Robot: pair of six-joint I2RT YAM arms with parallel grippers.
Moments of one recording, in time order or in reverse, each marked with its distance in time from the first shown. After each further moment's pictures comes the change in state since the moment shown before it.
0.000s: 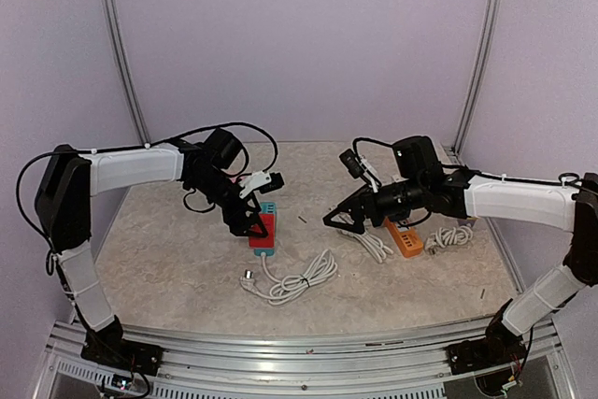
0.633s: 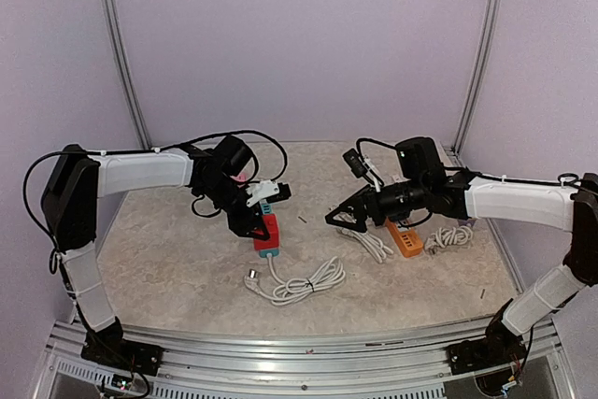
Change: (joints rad) left arm -0.049 0.044 0.005 0.000 -0.125 0.043; right arm -0.025 0.000 -0.021 0.034 -0.033 0.025
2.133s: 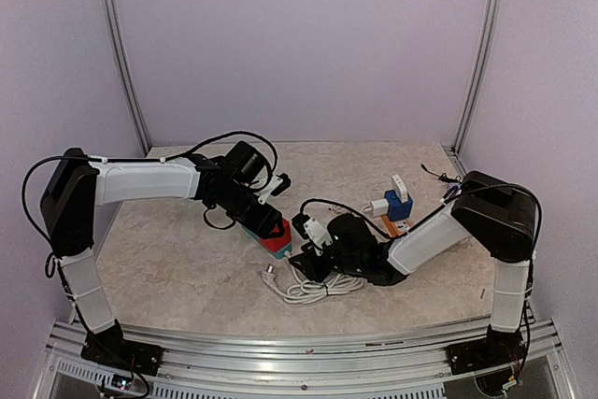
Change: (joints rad) left arm -0.109 -0.027 -0.051 0.127 -0.180 -0.673; right arm 0.334 0.507 -0.103 0.655 0.652 -0.074
